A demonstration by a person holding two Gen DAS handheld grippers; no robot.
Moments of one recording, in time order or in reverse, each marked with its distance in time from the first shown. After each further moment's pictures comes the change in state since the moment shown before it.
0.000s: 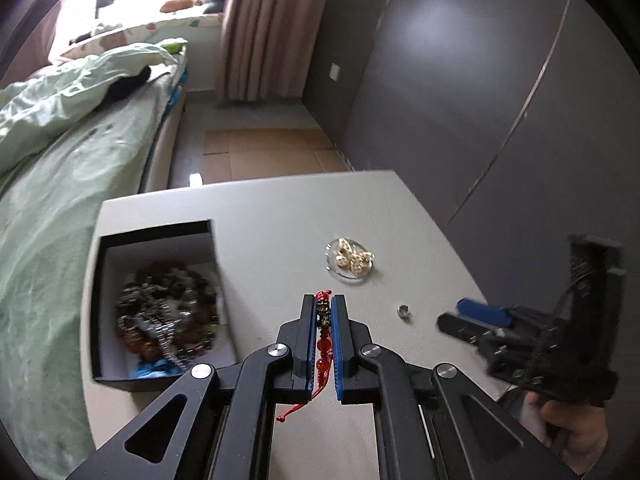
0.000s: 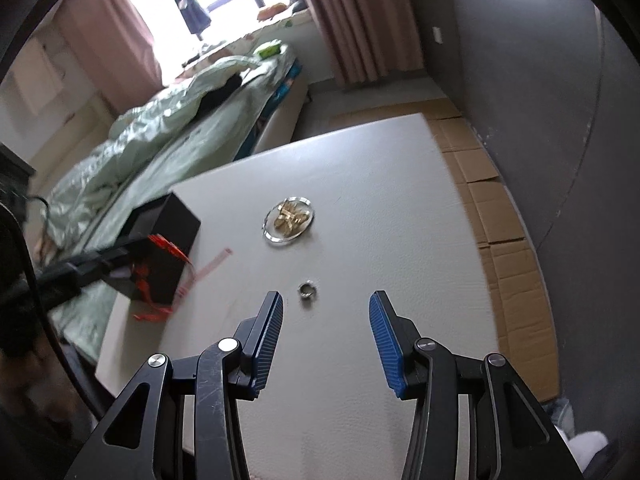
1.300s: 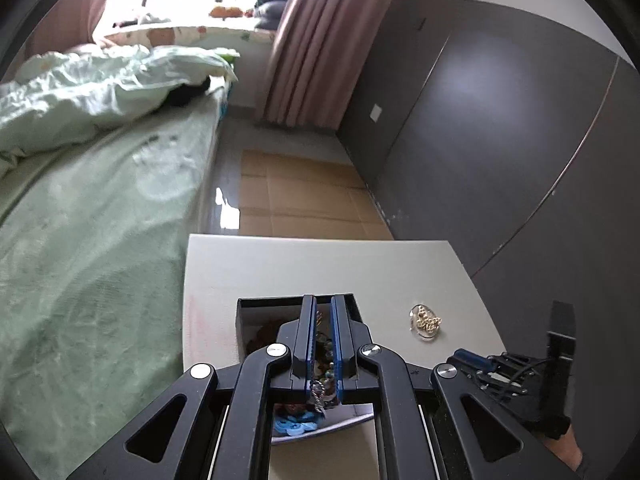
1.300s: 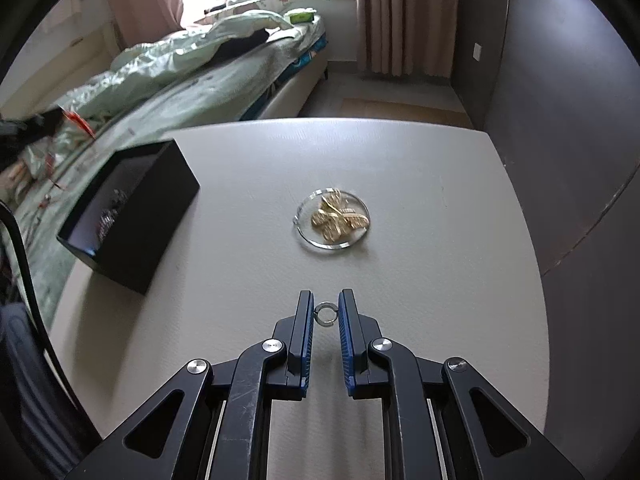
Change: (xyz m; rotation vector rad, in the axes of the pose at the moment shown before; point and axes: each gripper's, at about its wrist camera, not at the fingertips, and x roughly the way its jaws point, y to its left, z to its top) left arm -0.037 0.113 0.042 -0.130 -0.080 -0.008; right arm 0.037 0.049 0.011 -0.205 0.061 -0.114
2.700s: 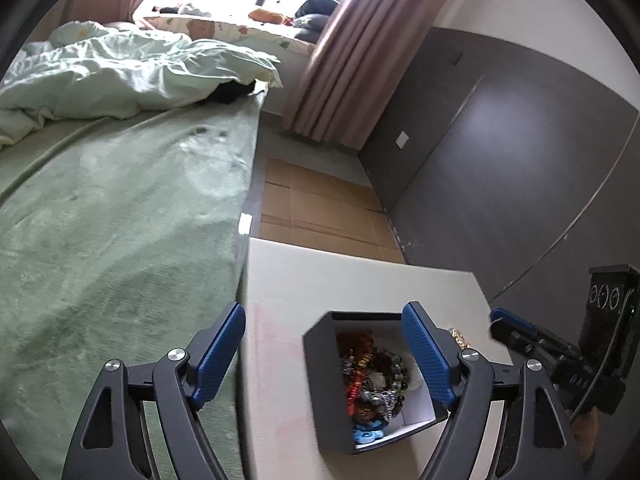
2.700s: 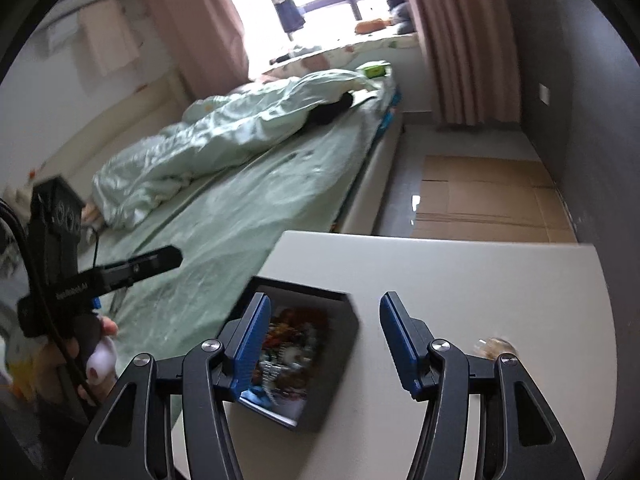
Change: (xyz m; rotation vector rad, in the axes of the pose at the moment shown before) left arm -0.015 0.066 -0.004 -0.115 -0.074 0.013; right arm -0.020 0.076 0.085 0.020 -0.178 0.287
